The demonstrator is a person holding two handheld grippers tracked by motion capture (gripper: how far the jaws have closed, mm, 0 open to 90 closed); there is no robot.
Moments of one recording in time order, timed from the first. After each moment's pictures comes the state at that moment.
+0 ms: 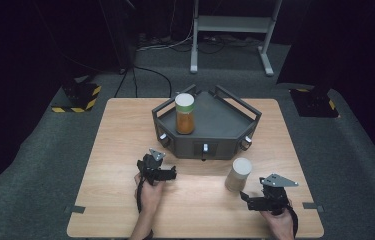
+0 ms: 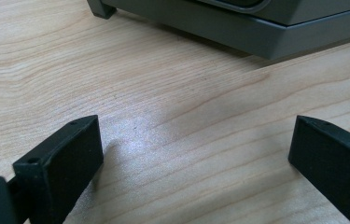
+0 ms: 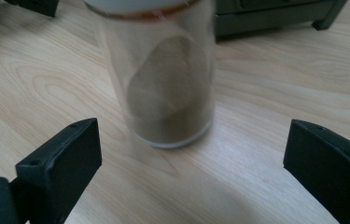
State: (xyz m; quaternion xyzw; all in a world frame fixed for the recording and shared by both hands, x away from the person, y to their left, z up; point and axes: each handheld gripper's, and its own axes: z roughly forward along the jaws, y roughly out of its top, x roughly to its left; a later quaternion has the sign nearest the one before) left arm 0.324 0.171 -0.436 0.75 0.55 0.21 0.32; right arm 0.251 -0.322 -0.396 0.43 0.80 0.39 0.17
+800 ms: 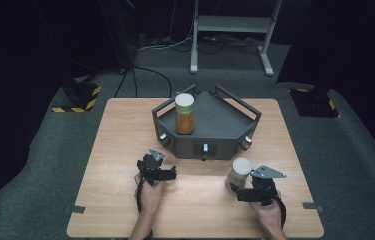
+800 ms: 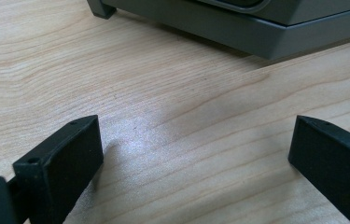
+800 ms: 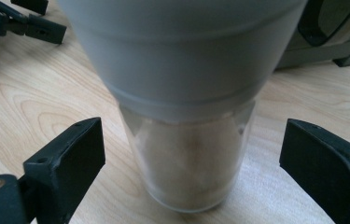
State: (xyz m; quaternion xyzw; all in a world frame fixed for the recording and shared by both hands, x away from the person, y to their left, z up) left arm 0.324 0.171 -0.436 0.75 0.55 0.21 0.32; right arm 0.269 -0.294 -0.392 0.42 0.79 0.40 0.18
